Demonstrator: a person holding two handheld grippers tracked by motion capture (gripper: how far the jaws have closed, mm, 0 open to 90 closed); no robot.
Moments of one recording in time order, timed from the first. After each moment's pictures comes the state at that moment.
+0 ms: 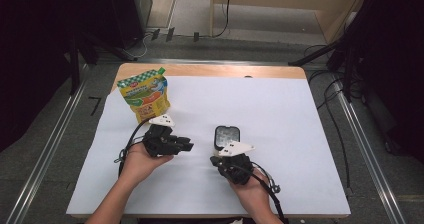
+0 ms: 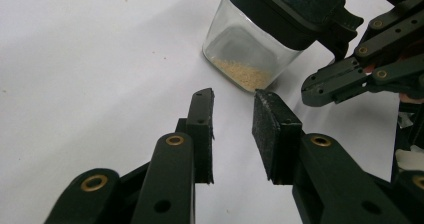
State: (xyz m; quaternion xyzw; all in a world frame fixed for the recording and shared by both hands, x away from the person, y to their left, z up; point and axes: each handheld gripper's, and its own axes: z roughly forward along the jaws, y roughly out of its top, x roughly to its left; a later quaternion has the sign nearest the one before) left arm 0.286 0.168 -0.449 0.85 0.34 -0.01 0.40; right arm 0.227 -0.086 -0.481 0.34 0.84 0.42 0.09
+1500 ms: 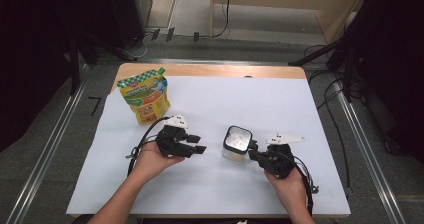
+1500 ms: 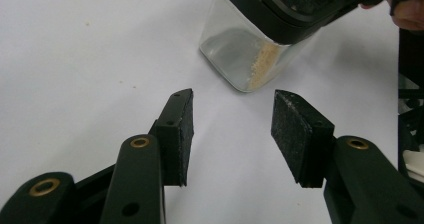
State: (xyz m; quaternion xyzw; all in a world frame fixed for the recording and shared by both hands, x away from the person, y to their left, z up) left arm 0.290 0.137 -0.456 0.87 0.28 -0.02 0.40; right arm 0.246 -0.189 -0.478 0.45 0.79 0.41 0.06
